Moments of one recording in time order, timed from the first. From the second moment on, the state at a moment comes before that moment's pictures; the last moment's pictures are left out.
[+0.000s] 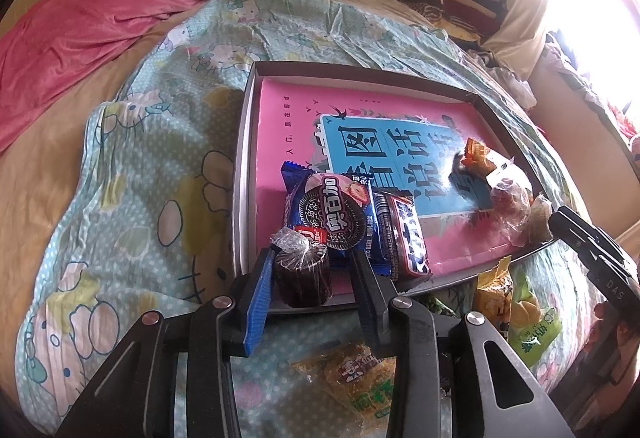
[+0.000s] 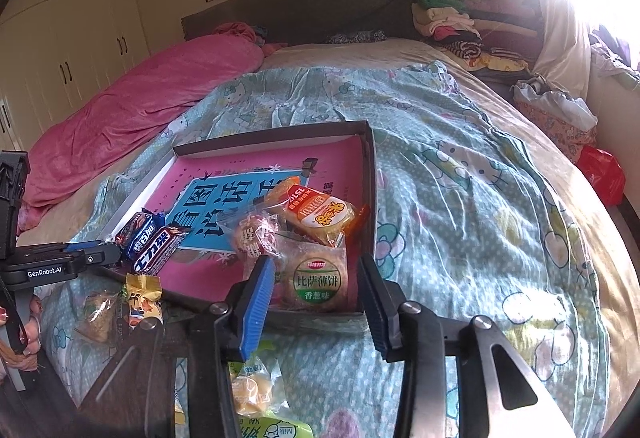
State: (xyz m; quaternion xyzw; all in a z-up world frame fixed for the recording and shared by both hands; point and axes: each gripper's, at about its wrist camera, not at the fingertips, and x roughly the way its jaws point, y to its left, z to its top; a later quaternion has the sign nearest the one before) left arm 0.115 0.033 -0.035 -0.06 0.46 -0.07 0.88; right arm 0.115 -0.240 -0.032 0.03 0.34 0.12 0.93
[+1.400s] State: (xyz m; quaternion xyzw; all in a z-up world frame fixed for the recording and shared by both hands) left arm 0.089 0.039 -0.004 -0.08 0.44 -0.10 0.89; right arm 0.092 -0.229 -0.003 0.01 0.28 0.14 0.95
